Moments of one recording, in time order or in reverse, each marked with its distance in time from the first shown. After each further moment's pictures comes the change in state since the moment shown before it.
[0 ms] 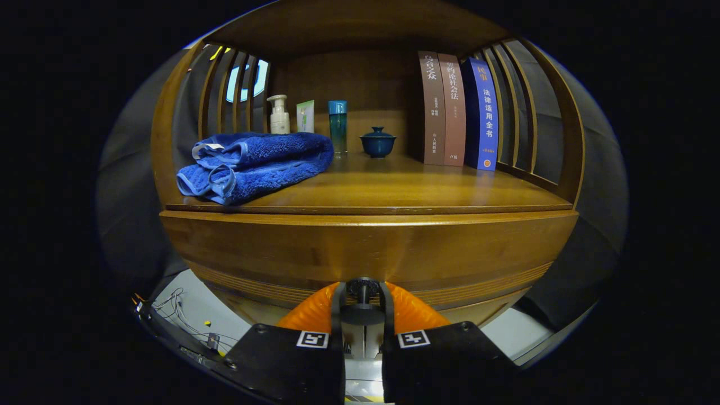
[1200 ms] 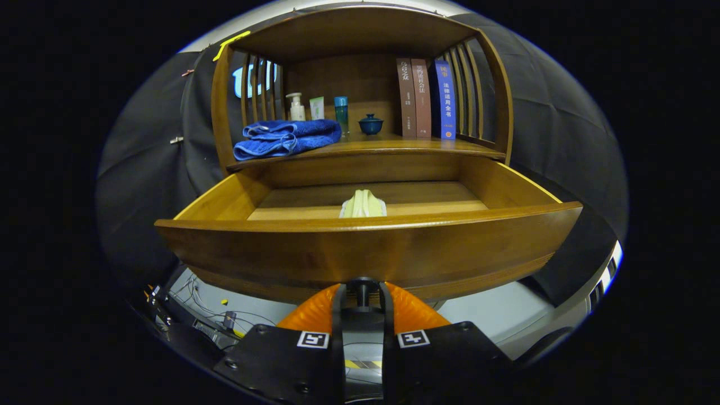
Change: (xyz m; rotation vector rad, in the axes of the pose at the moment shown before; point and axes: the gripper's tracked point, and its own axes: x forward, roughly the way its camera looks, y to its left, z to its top) arm -0.151 0.001 -0.079 0.030 0.086 0.001
